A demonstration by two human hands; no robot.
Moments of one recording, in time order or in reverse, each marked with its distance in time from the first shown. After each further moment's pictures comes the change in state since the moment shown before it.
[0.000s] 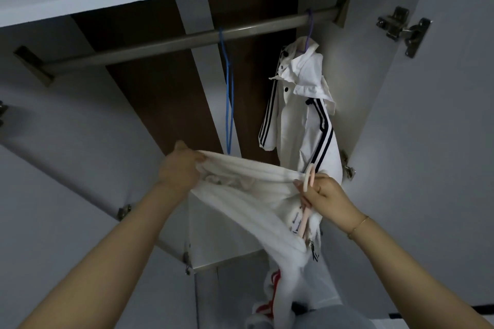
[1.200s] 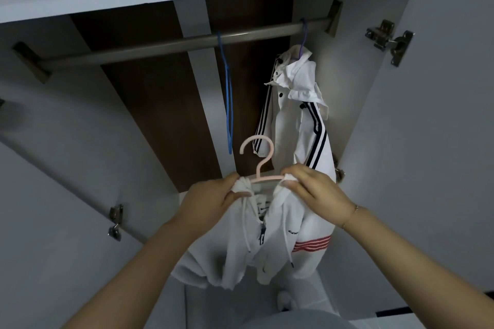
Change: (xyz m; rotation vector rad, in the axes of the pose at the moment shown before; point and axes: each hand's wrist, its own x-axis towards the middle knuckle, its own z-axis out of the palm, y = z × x) left_hand -0.054 0.009 0.043 -0.113 0.202 0.625; right_hand 0.002 -0.037 -0.020 -0.294 -0.222 -0.096
